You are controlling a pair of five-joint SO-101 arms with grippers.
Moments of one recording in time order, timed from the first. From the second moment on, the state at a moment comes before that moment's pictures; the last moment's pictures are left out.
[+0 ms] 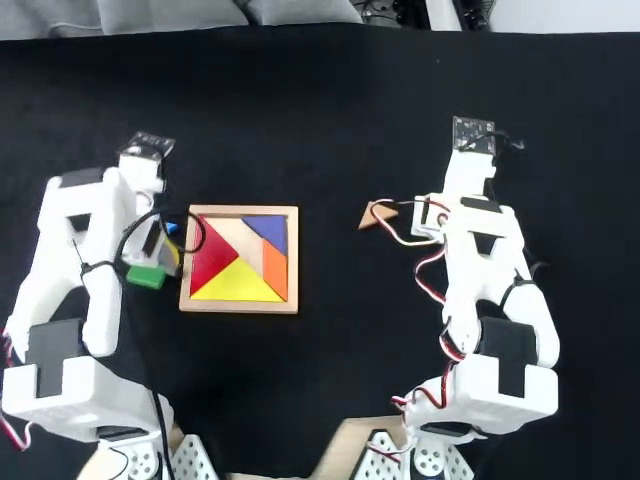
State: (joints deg) left arm -13.6 4.8 19.5 70.7 -25.9; right arm 10.5 3.6 36.4 34.0 3.0
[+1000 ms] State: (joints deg) left arm 5.5 15.1 16.0 52.6 -15.1; right arm 10.5 3.6 36.4 34.0 3.0
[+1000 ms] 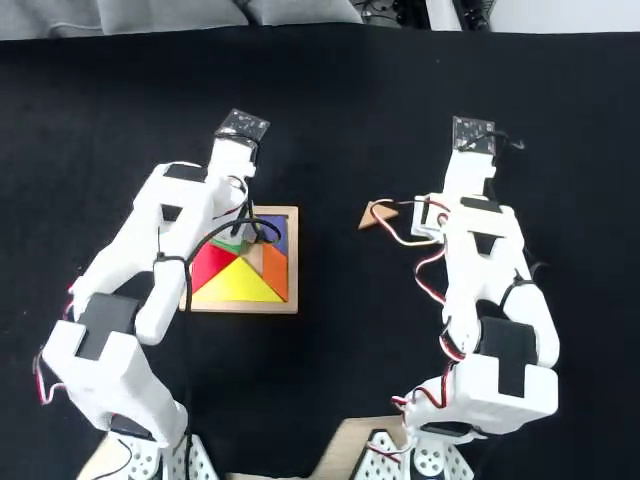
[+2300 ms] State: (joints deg) left arm 3.1 15.8 5.8 69.8 -22.6; right arm 10.5 3.6 36.1 34.0 3.0
